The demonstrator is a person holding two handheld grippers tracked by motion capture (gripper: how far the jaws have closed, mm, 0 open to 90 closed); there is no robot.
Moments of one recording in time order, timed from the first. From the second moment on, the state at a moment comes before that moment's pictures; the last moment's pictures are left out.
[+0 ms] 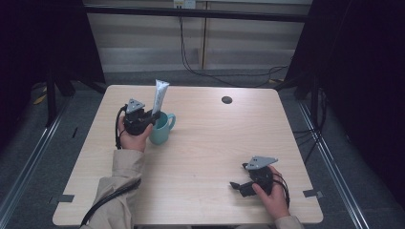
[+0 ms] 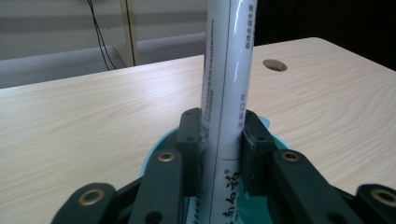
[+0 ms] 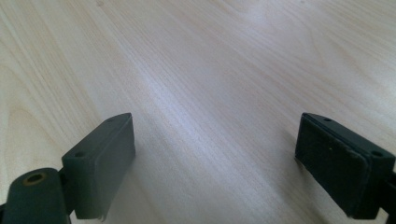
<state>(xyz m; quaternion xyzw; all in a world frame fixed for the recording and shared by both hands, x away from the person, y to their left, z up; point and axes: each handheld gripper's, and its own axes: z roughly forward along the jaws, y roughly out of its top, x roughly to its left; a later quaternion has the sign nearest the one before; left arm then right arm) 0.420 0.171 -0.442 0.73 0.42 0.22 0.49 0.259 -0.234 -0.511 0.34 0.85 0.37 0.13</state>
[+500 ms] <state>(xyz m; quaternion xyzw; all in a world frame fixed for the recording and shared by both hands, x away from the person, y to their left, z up) 0.419 0.167 -0.448 0.73 0.42 0.21 0.49 0.259 -0.234 -0.511 0.34 0.85 0.37 0.13</state>
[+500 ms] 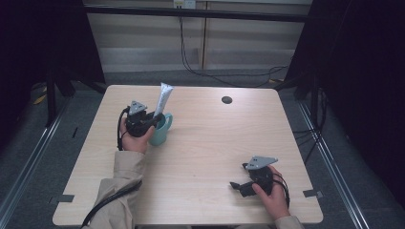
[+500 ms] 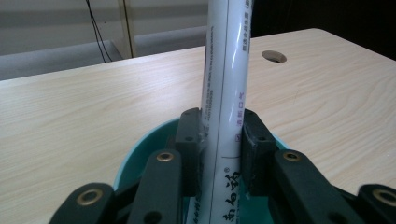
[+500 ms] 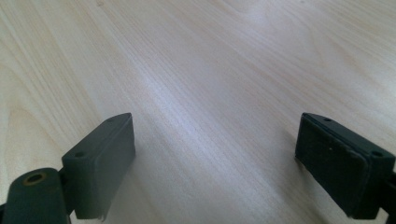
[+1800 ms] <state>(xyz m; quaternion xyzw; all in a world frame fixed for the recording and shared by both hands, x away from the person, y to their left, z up) 0.409 0.176 -0.418 0.75 0.42 0.21 0.46 0.259 -0.234 -0.511 0.34 0.85 0.37 0.13</state>
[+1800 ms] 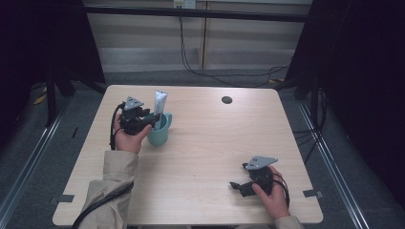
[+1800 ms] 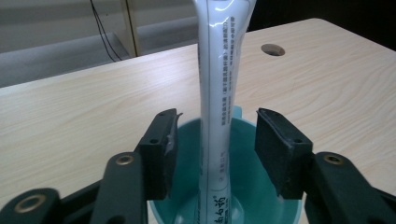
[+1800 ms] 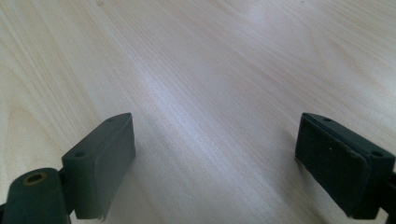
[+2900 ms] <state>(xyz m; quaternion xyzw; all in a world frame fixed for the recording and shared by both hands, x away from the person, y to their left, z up) 0.395 0.175 -0.411 0.76 0.43 0.19 0.44 0.259 -0.234 -0.511 0.34 0.86 0.37 0.13</state>
